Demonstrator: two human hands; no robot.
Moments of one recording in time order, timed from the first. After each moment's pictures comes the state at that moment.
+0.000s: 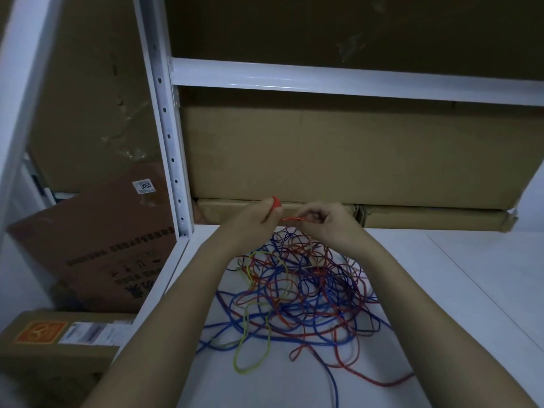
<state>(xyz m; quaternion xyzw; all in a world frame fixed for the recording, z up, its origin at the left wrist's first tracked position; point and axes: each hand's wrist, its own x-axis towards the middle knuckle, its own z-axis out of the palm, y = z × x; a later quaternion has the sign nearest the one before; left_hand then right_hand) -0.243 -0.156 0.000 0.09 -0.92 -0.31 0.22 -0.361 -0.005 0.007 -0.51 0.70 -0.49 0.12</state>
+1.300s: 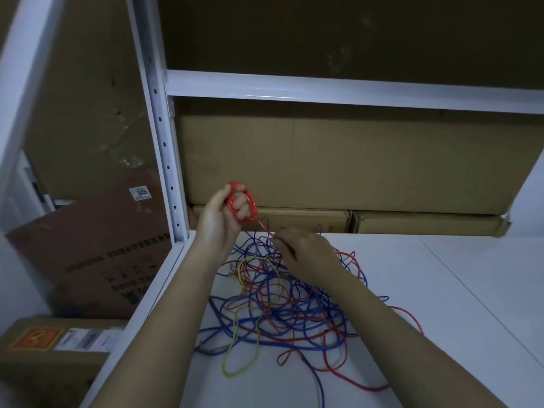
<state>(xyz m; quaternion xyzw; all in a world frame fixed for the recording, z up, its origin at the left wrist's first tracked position) -0.238 -0.145 0.012 0.01 -0.44 -0.83 0.35 -0.351 -0.011 -0.037 -0.60 0.74 -0.25 -0.17</state>
